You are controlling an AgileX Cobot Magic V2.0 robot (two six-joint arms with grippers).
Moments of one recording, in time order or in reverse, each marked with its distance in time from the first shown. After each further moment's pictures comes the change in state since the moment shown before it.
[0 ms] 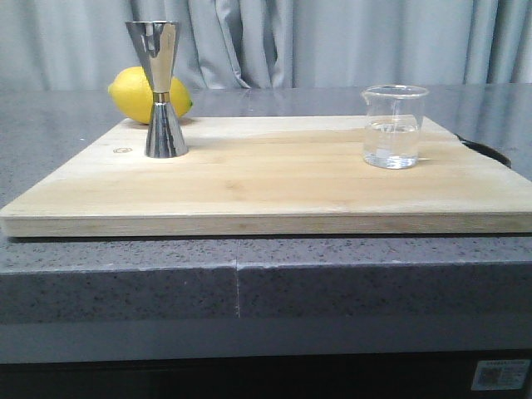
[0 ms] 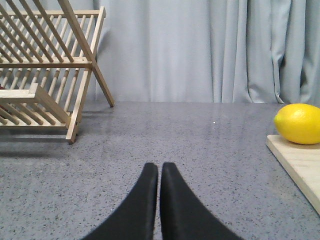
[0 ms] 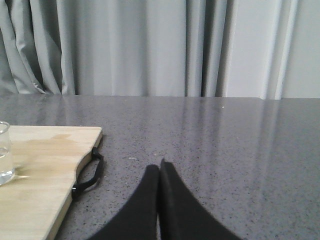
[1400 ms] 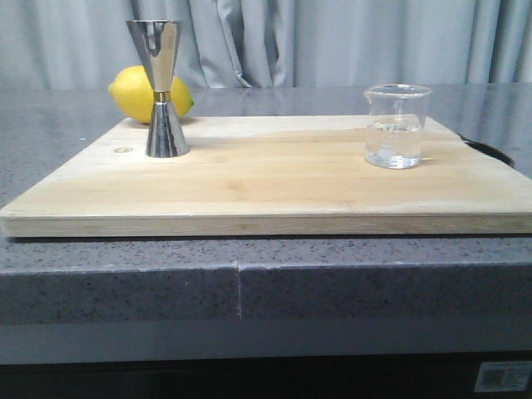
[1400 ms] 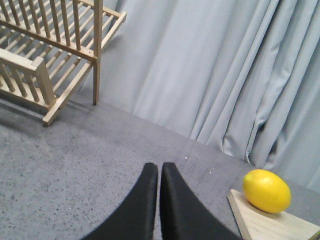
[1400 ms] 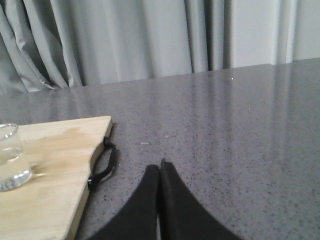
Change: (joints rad) left arm 0.000 0.000 -0.004 -0.374 -0.059 -0.034; right arm 0.000 0.000 -0.058 0.139 0.140 0.000
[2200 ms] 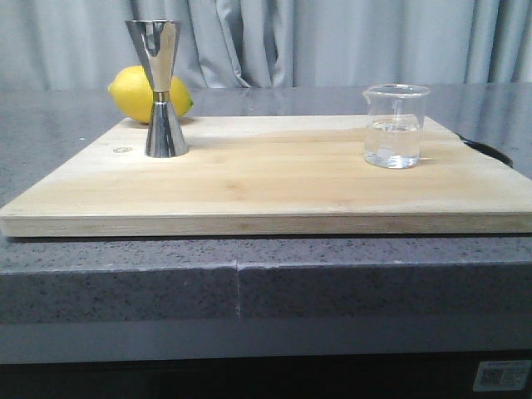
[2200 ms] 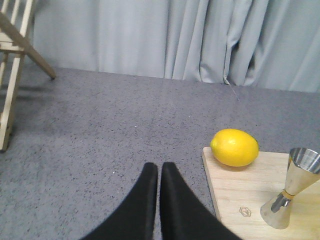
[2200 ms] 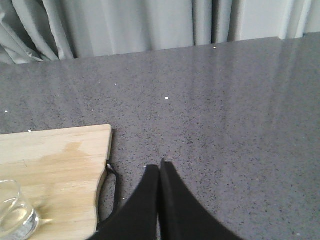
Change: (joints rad) left arm 0.000 0.644 -0.780 -0.152 0.563 0.435; right arm 0.000 0.664 -0.636 -0.020 0.275 -0.003
